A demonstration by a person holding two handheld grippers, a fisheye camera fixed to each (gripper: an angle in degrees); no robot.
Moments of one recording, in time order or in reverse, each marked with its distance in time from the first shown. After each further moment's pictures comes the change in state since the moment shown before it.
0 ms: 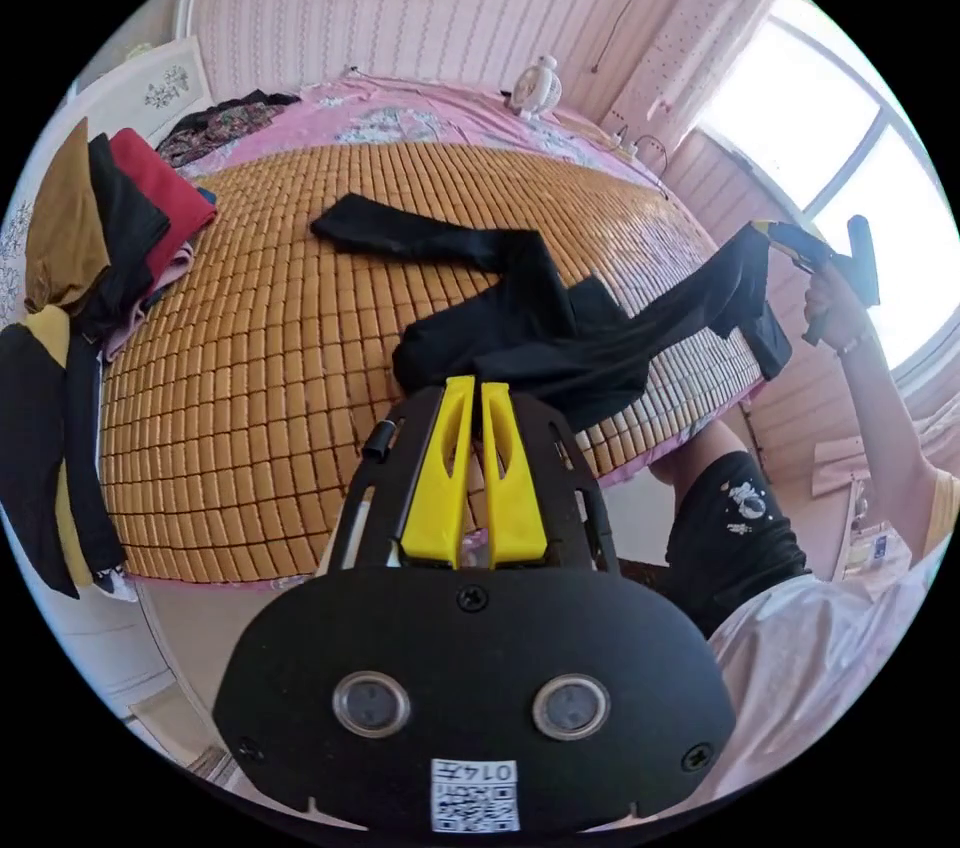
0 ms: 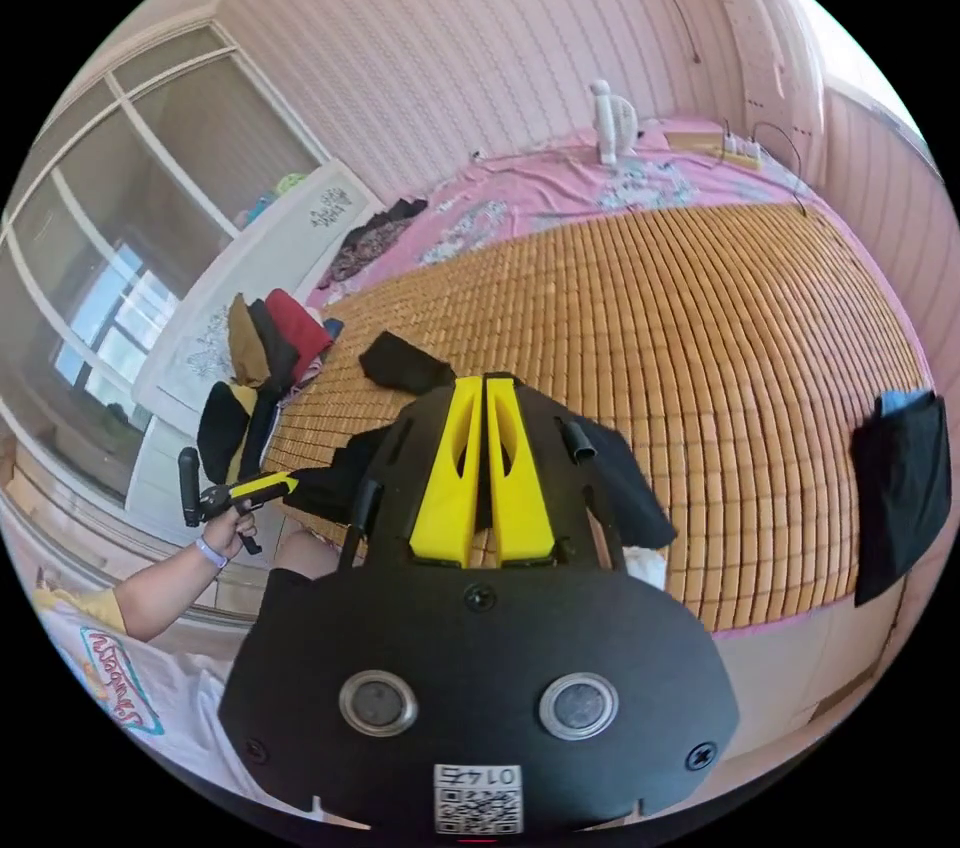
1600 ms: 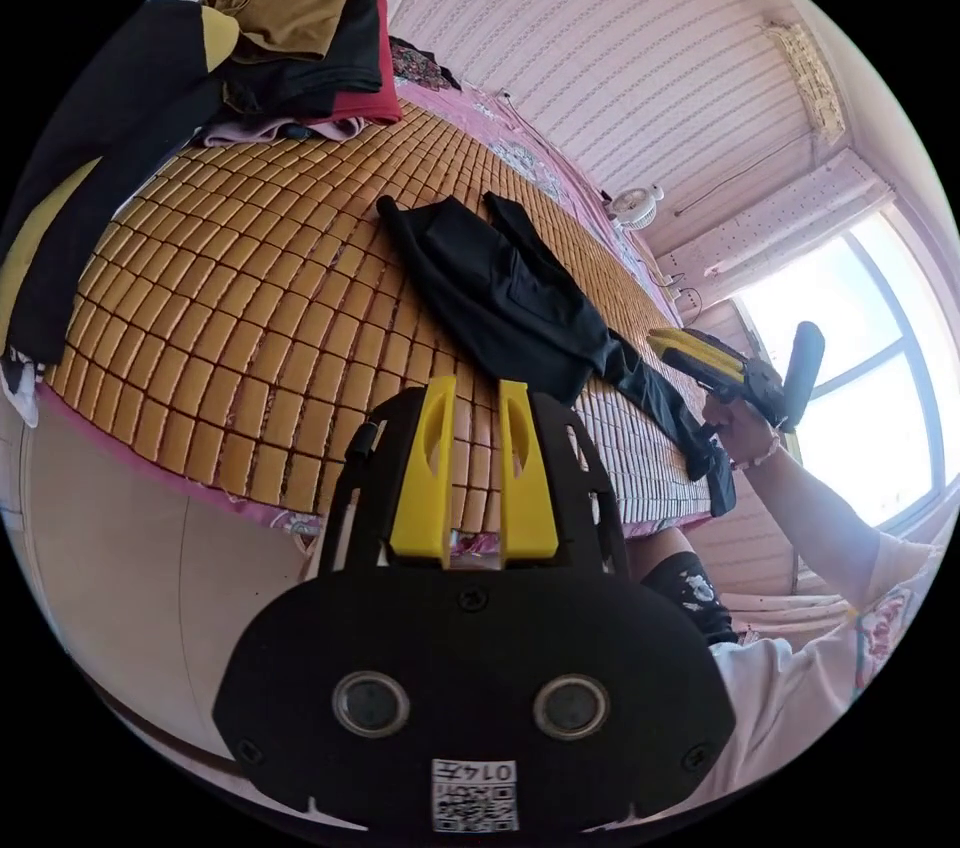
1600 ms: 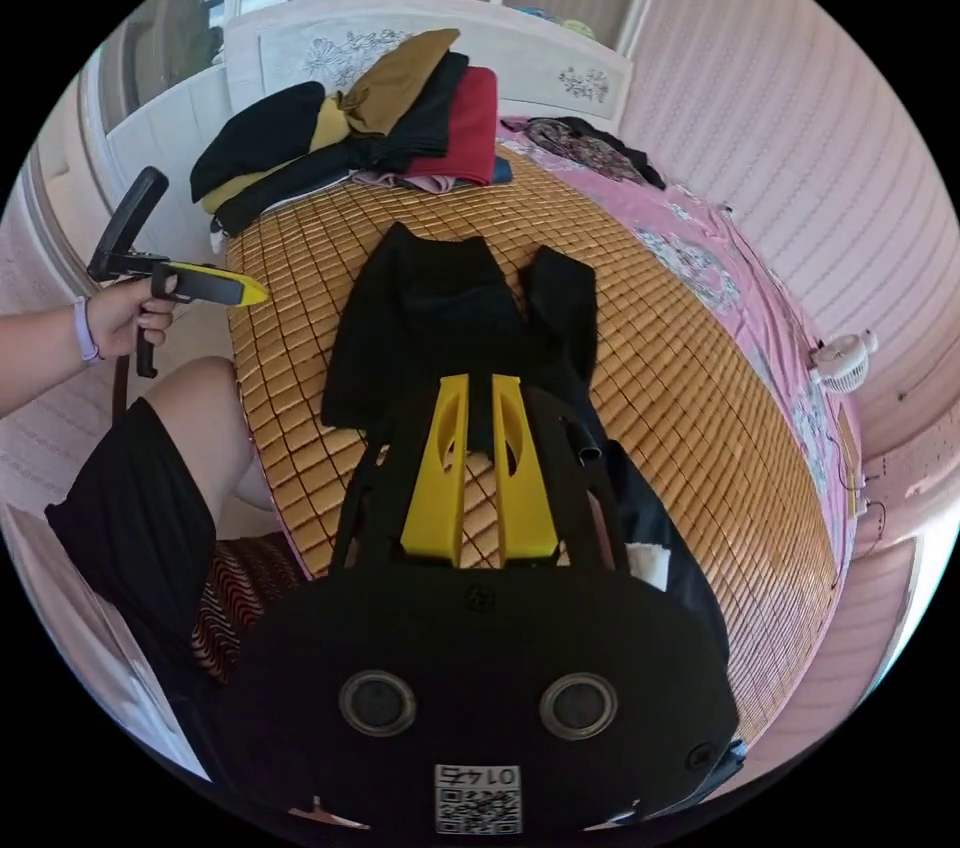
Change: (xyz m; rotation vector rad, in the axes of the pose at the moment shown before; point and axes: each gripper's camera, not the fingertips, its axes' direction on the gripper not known) left arm -0.238 0.017 -0.019 0.190 0.173 -0.465; right arm -0.340 0.027 0.276 -0.290 0.086 -0.885
